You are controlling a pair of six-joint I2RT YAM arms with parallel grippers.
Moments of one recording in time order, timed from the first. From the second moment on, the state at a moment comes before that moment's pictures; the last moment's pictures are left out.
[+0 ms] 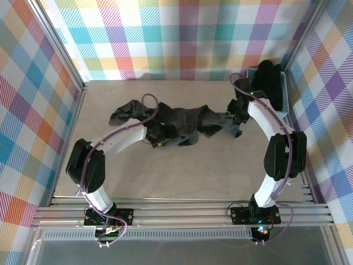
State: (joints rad) left arm -0.70 1.76 1.35 -0.79 -0.01 -0.90; right arm 0.17 1.76 1.45 -0.89 0.02 0.73
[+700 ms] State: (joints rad) left arm -0.68 2.00 1.40 -0.62 -0.23 -0.84; right arm 0.18 1.76 1.25 -0.77 -0.14 0.83
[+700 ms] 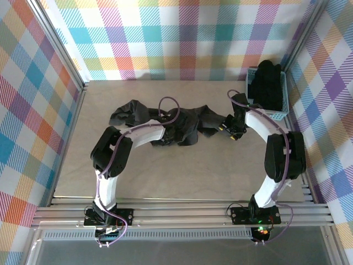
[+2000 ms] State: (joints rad) left arm -0.10 1.24 0.92 -0.92 -0.28 -0.93; right arm 0.34 1.64 1.25 -0.83 -0.13 1.05
